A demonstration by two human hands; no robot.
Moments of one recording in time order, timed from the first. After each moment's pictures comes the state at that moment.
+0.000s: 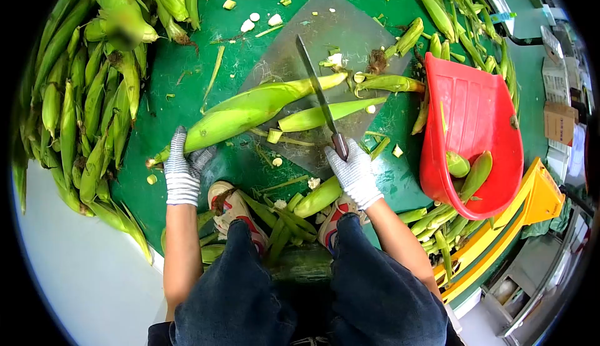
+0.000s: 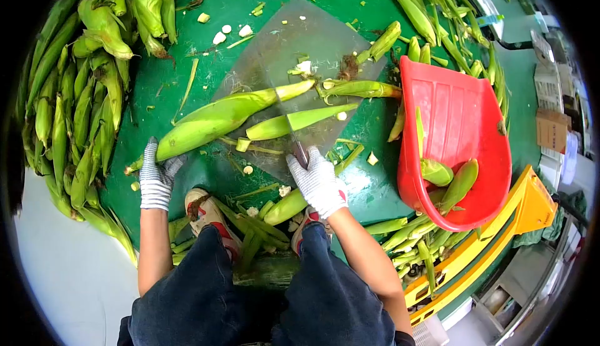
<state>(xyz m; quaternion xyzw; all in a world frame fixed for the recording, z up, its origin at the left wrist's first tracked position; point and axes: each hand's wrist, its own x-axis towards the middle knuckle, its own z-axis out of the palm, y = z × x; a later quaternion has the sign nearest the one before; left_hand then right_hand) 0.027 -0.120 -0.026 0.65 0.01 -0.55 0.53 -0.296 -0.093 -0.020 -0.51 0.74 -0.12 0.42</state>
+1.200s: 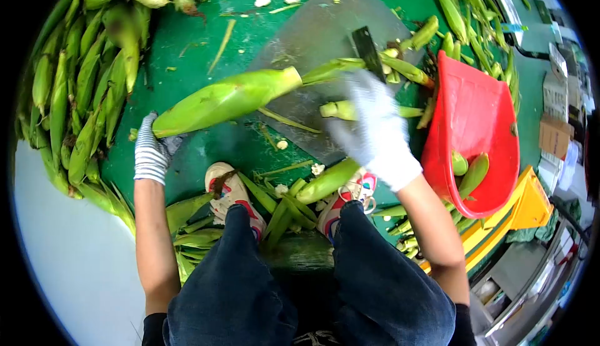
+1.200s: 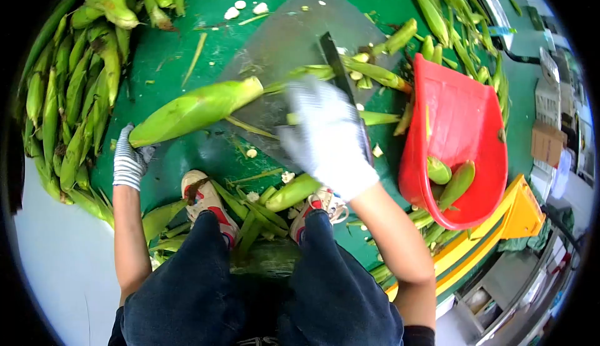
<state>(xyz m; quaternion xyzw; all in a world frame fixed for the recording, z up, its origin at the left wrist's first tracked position) 0.125 -0.120 -0.048 0.66 0.05 -0.60 0.44 -0.279 -0.162 0.050 -0.82 0.53 -0.12 0.18</state>
